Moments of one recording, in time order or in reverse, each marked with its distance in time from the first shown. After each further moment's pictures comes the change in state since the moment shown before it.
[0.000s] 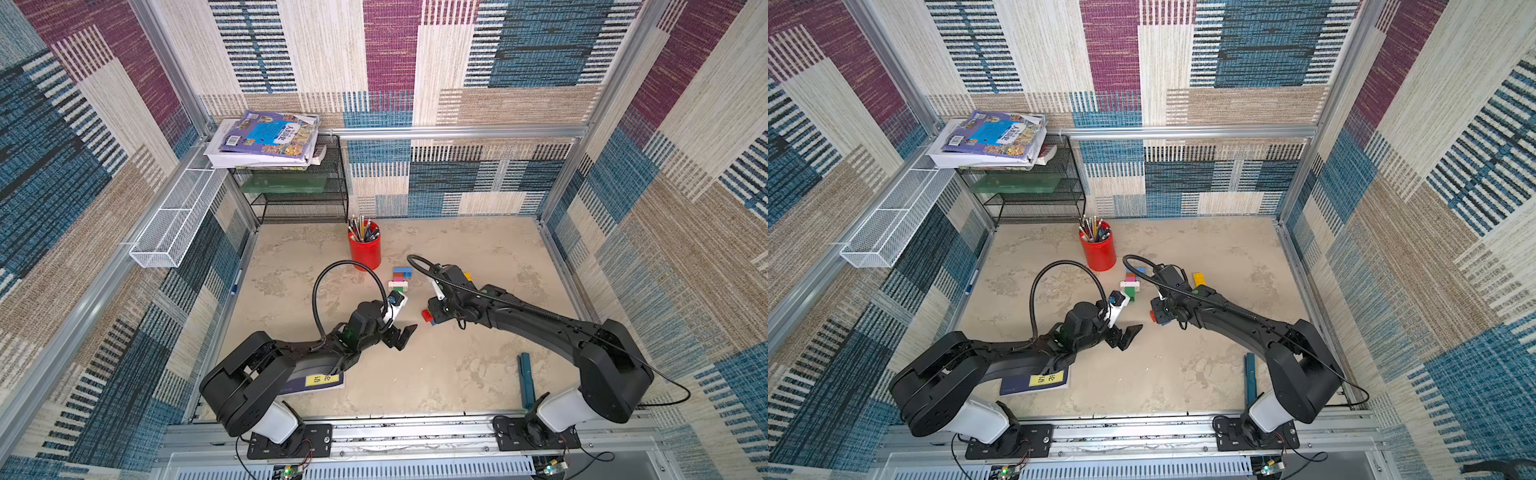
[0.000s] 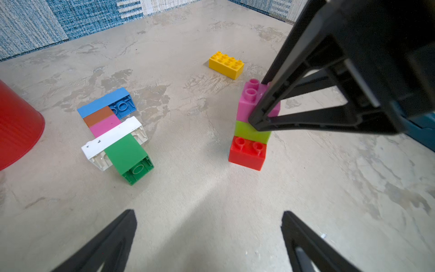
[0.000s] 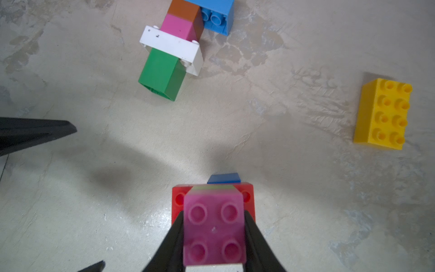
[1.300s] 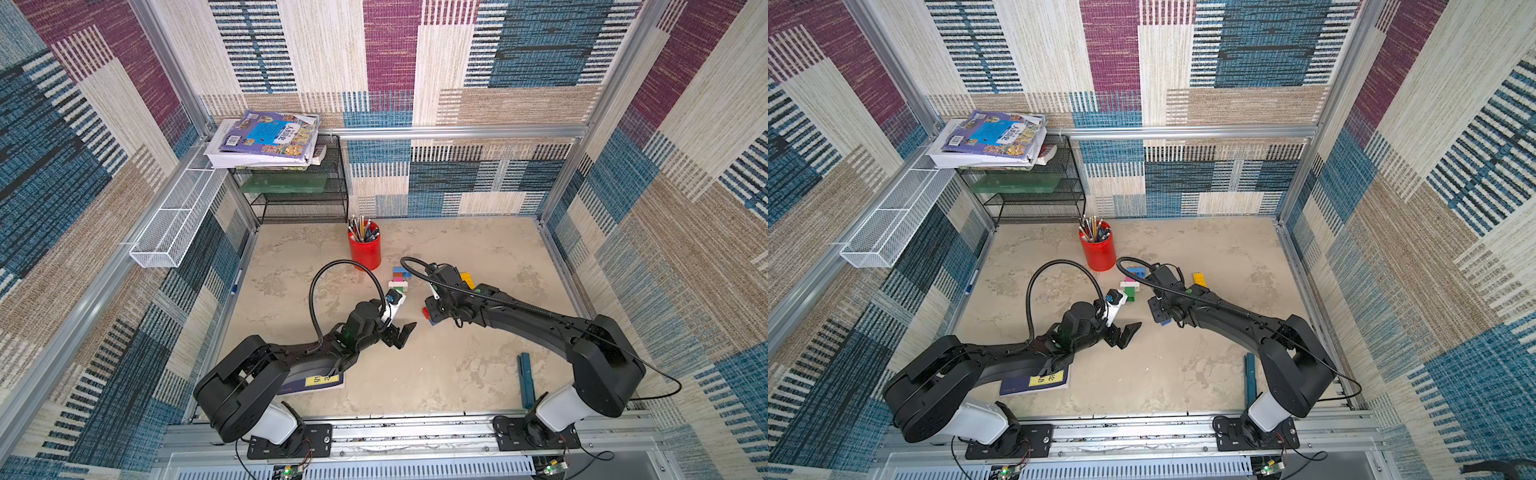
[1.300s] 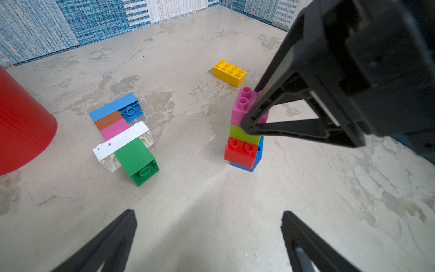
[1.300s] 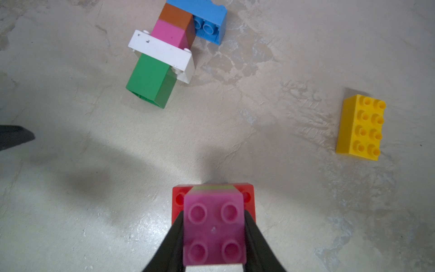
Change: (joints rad) left arm 0.000 -0.039 -0.008 -0.011 -0.026 -0.020; right arm 0.016 0.043 0.032 -0.004 0.084 -0.032
